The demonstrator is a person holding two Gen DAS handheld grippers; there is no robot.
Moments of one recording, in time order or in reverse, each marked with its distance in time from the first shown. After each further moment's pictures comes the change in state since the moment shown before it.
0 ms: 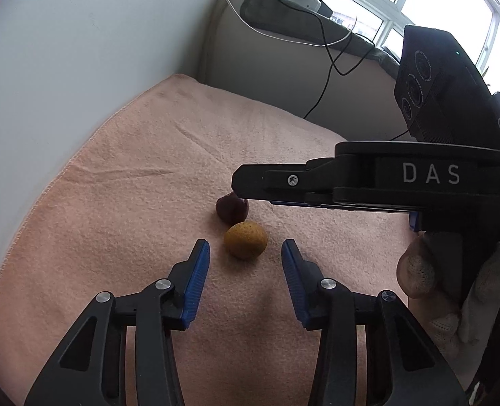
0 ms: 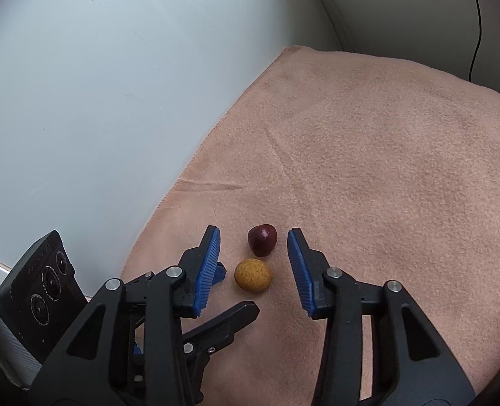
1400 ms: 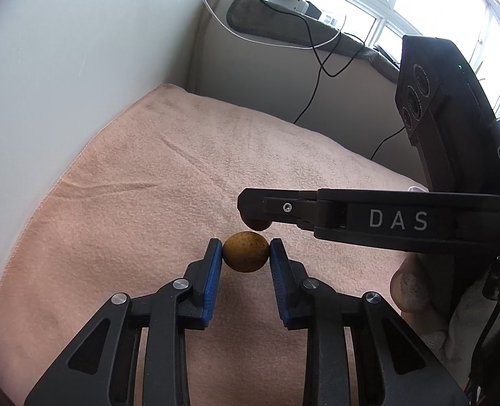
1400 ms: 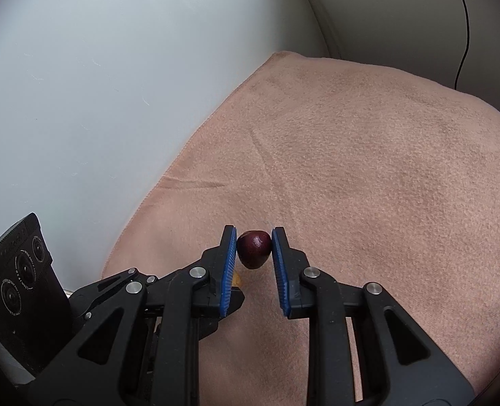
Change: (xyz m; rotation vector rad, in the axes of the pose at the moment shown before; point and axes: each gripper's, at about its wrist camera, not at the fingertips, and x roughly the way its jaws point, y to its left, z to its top) left arm -0.011 -0.018 0.000 0.044 -0.019 0.007; right arm -0.016 -0.008 -0.006 -0.030 -0.037 -0.061
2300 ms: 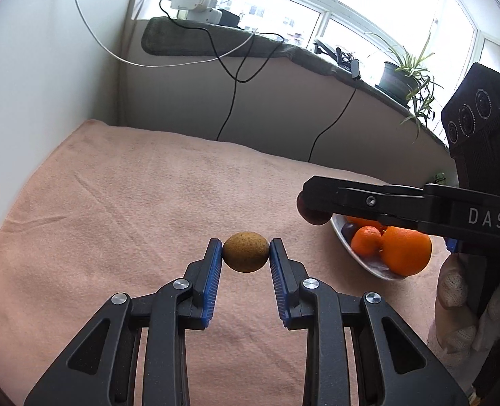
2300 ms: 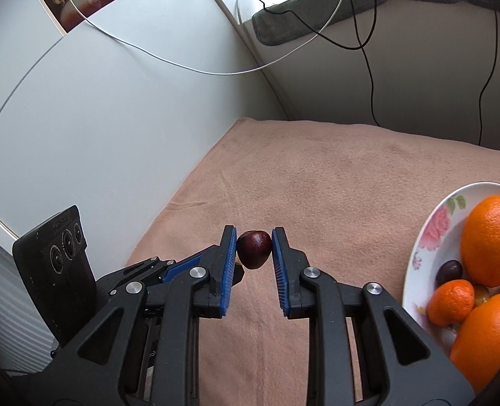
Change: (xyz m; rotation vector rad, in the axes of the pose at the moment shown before) left arm -0.006 -0.100 0.009 0.130 -0.031 -0.123; right arm -0.157 -0.039 -0.054 0.068 -0.249 -0.041
